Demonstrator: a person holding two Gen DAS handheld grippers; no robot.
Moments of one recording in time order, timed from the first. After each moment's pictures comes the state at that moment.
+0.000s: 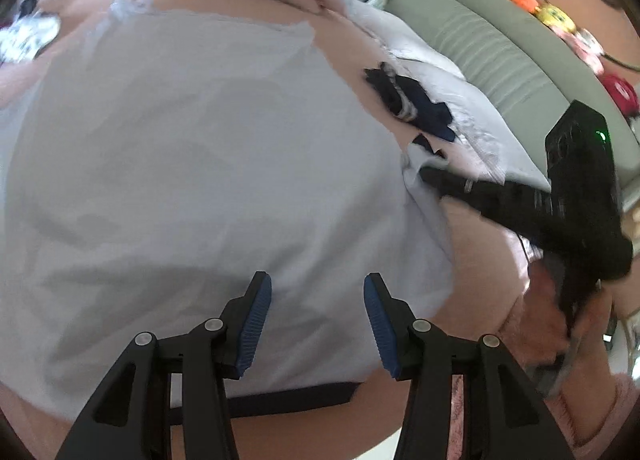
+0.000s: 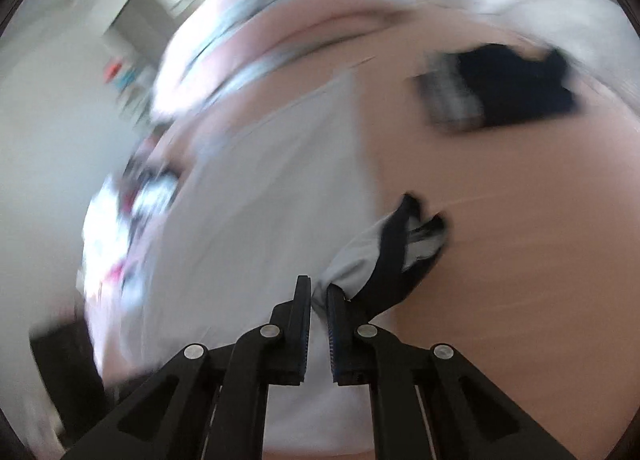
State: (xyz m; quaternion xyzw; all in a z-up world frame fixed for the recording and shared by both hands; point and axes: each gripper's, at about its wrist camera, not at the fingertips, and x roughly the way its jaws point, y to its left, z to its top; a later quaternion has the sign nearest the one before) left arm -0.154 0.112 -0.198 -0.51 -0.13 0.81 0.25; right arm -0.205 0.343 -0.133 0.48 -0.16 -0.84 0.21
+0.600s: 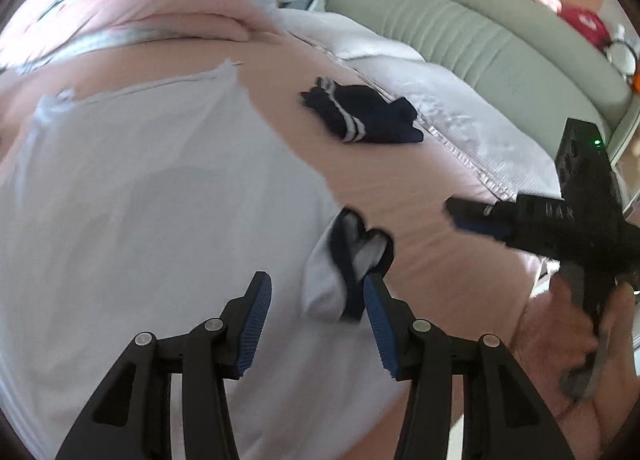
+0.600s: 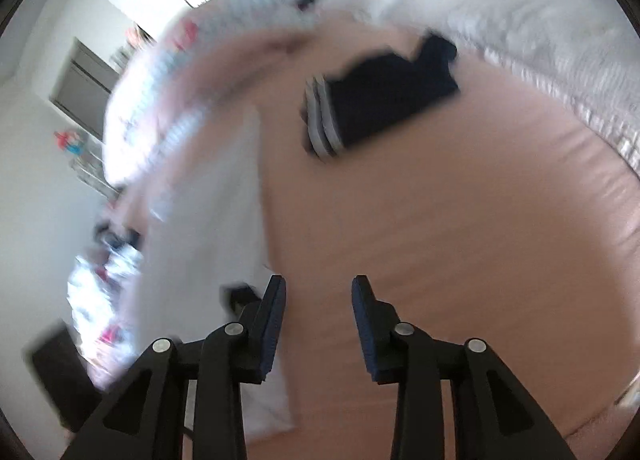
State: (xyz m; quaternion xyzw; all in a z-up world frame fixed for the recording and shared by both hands) left arm -0.194 0.206 -0.165 -0.46 0.00 0.83 0.31; right arm -0.205 0.432 -0.129 0.47 -0.26 -0.84 0.09
